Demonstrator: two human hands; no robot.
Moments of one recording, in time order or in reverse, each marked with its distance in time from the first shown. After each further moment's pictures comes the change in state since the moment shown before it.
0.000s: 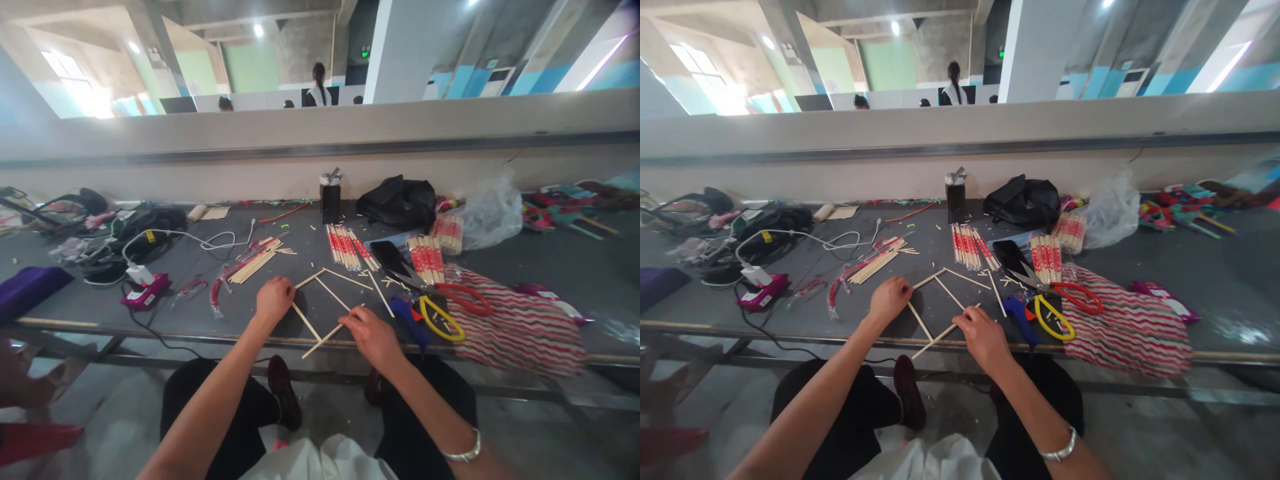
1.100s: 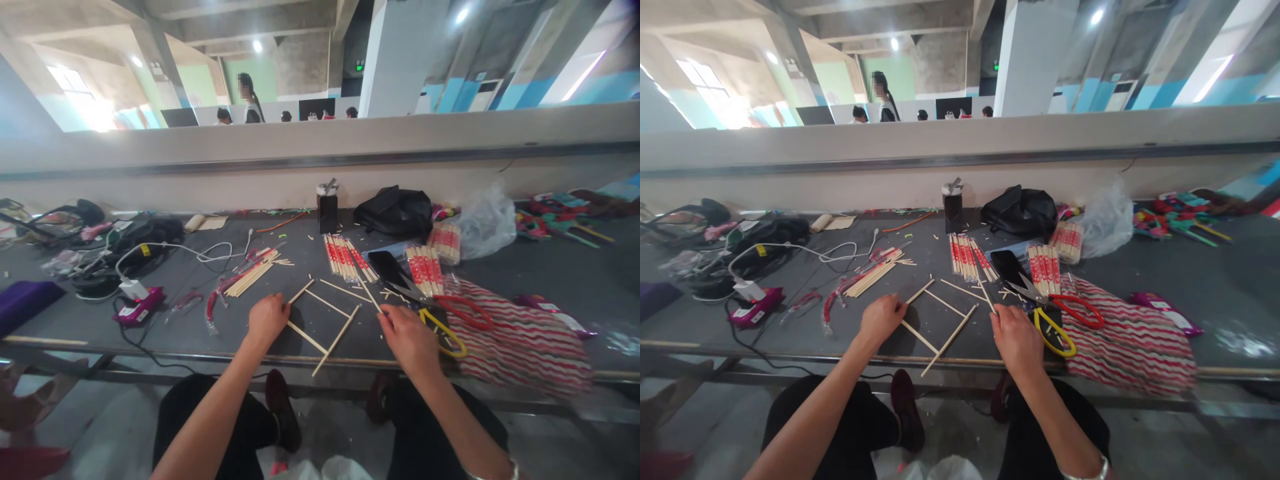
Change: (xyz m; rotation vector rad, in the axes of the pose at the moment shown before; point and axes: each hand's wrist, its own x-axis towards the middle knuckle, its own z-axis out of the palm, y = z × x) left_hand -0.006 -0.003 -0.004 0.082 -0.055 -0.042; right_hand 0.003 0.041 -0.028 -0.208 0.271 0.325
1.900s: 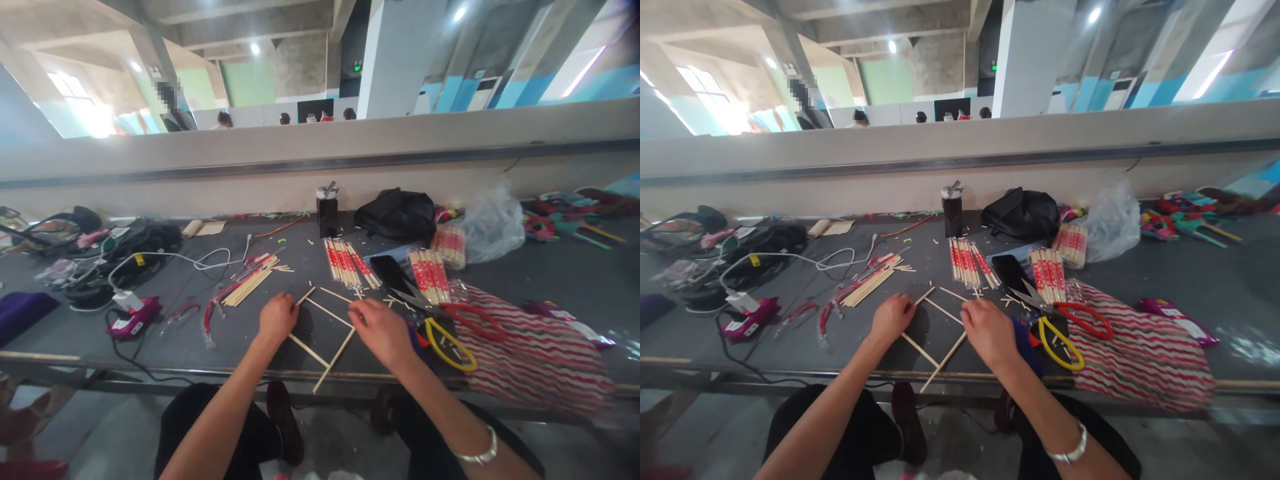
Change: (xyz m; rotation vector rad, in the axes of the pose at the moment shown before) left_hand 0.026 0.014 0.004 -0.088 -0.018 0.071; right_hand 0.039 -0.044 0.001 0.121 -0.181 -0.113
